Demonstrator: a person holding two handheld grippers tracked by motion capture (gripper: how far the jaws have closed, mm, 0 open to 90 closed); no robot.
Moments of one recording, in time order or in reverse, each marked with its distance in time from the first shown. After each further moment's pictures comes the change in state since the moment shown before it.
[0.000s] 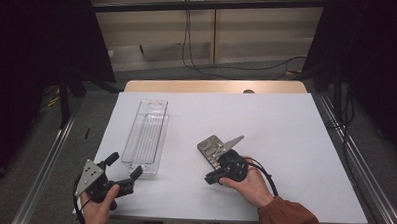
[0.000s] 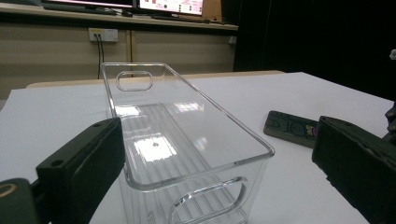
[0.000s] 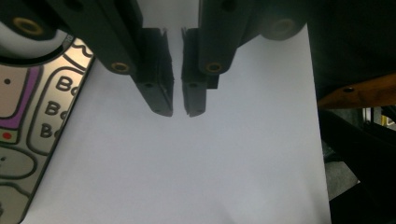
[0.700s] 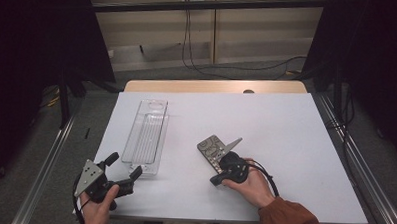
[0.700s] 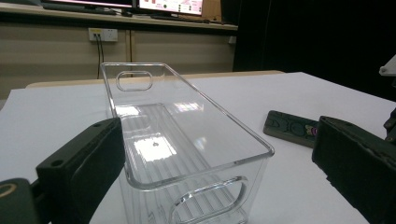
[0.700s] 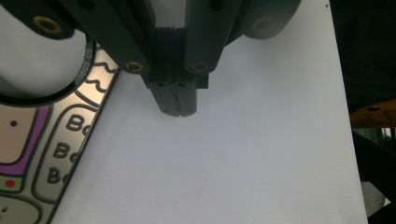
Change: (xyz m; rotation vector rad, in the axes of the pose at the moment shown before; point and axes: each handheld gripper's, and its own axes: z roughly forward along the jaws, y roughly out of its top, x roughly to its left) left arm 0.001 0.000 0.000 0.000 0.001 -0.001; right arm -0.006 -0.009 0.006 0.094 -0.049 0.013
